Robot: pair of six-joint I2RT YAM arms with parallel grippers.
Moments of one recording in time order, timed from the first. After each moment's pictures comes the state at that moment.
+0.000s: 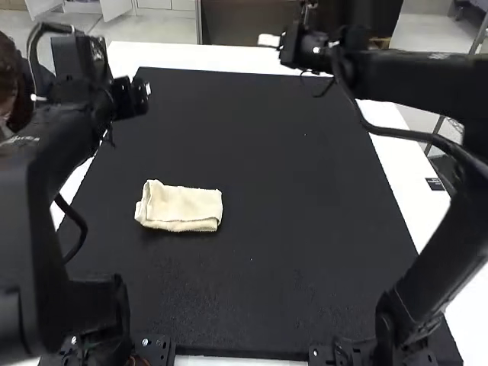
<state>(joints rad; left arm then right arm) 0.27 0.99 0.69 0.01 0.25 -0.12 0.36 1.49 1.14 0.24 -0.66 0.37</state>
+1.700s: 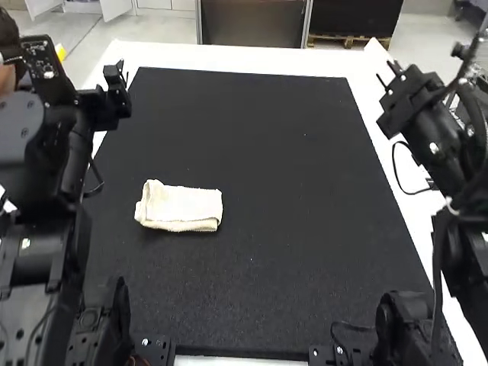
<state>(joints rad) 0.18 0.12 0.46 0.02 0.05 -0.12 0.09 0.25 0.48 0.27 -0.54 0.54</state>
